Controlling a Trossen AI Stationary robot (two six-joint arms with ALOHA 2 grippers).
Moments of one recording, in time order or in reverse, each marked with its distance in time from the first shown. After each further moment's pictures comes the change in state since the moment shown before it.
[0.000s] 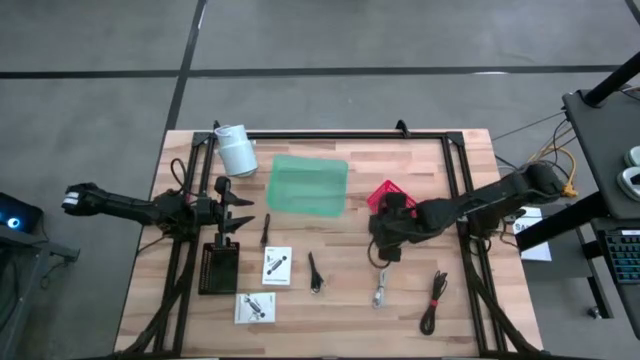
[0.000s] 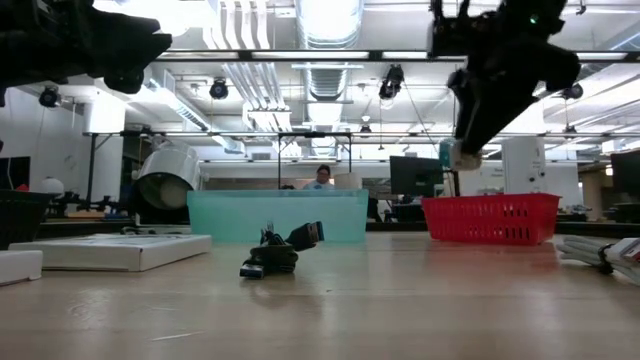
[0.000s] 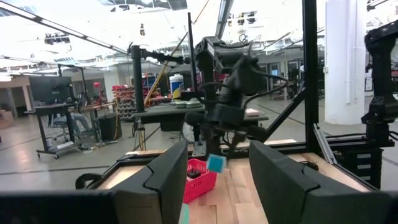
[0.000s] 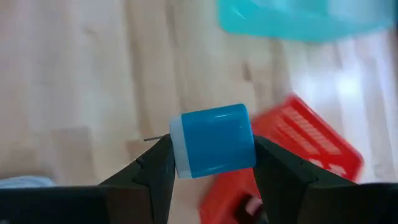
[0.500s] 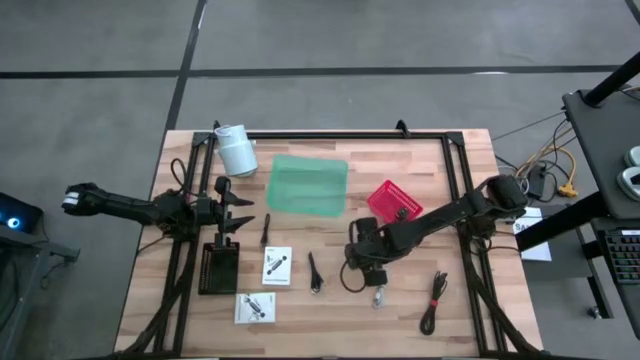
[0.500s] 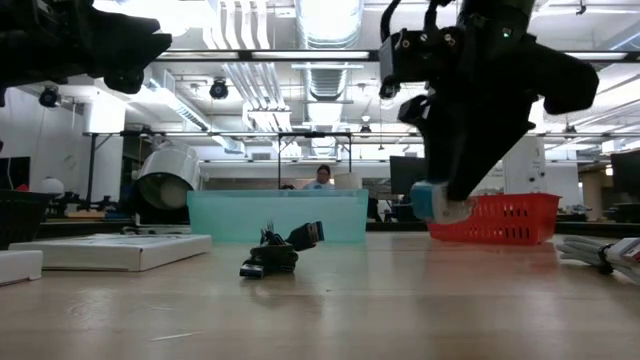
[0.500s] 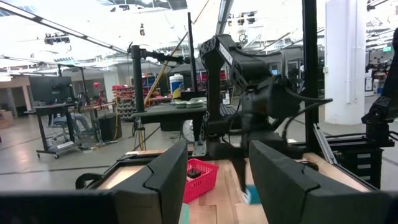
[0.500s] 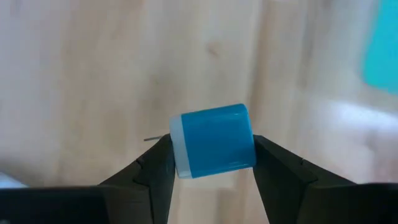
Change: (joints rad) left arm 0.000 0.000 0.000 0.000 0.000 0.000; right arm 0.059 0.333 0.211 0.049 -0.208 -0.151
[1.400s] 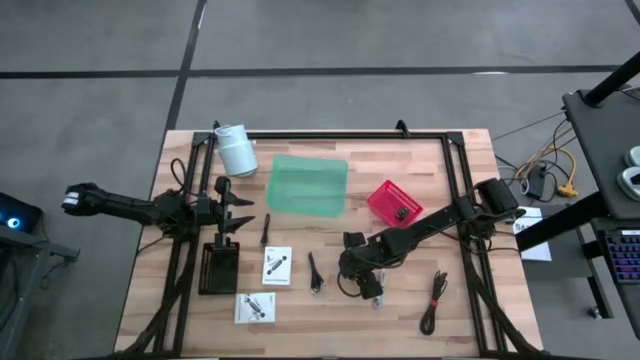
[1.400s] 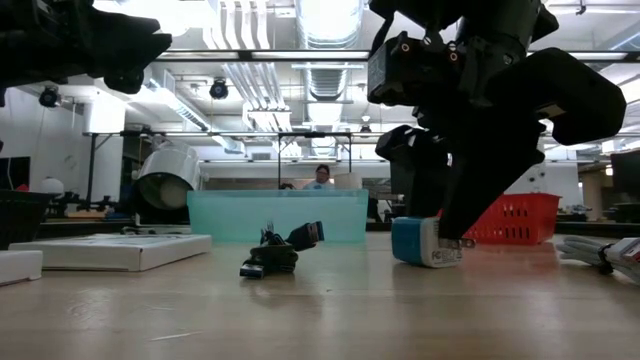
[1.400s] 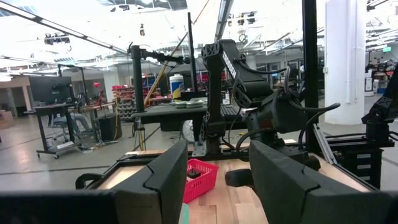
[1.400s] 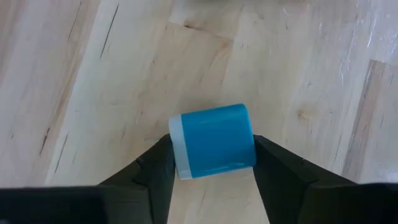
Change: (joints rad) left arm 0.000 0.000 0.000 0.000 0.000 0.000; right arm 0.010 0.084 -0.086 0.347 -0.198 -0.104
